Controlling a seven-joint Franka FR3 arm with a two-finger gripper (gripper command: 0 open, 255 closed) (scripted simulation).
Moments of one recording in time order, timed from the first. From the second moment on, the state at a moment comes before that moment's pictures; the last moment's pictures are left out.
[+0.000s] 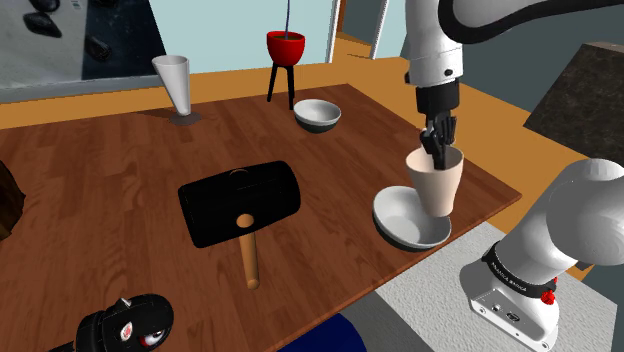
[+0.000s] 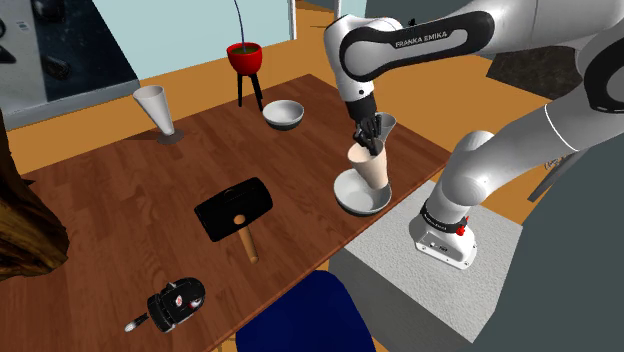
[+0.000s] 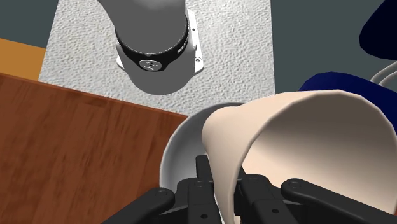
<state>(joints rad) 0.12 -0.54 0.13 -2.46 0.13 1.43 0.08</state>
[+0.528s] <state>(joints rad) 0.11 -0.56 0.12 -2.36 0.13 1.32 0.09</state>
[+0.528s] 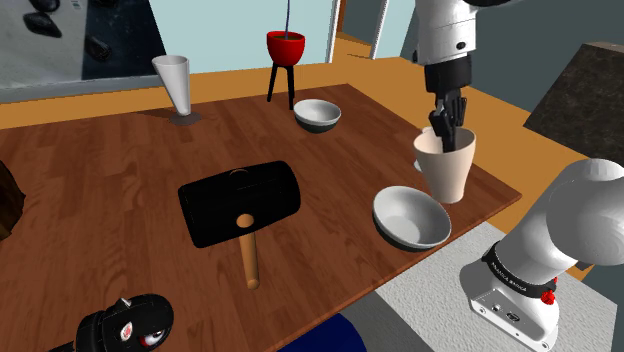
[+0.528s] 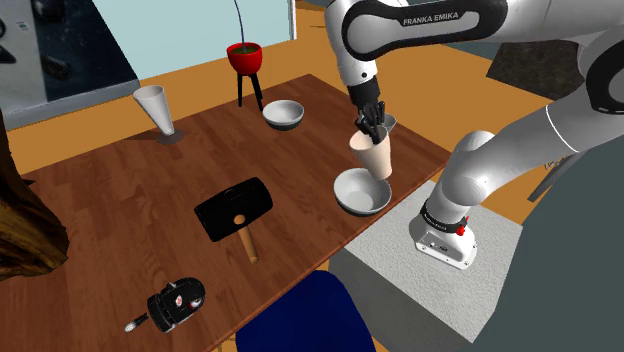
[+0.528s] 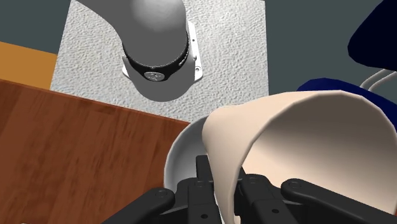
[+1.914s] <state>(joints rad) 0.11 -0.51 0.13 -2.42 0.14 1.43 0.09</state>
